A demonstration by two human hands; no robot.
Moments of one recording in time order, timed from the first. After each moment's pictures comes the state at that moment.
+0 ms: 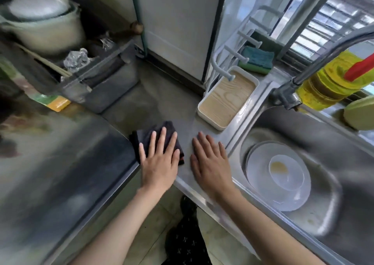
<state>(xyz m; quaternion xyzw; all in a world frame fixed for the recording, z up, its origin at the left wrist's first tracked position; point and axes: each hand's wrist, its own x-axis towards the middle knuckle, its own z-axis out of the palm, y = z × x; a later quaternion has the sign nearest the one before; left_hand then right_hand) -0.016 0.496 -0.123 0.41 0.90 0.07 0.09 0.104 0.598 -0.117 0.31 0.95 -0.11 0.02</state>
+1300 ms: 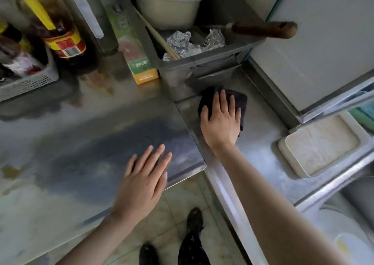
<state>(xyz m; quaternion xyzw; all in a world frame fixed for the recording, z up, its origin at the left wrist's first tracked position) -0.065 0.354 -0.135 0.34 0.93 0.11 0.03 -0.115 0.580 -0.124 0.28 0.94 -0.18 0.01</state>
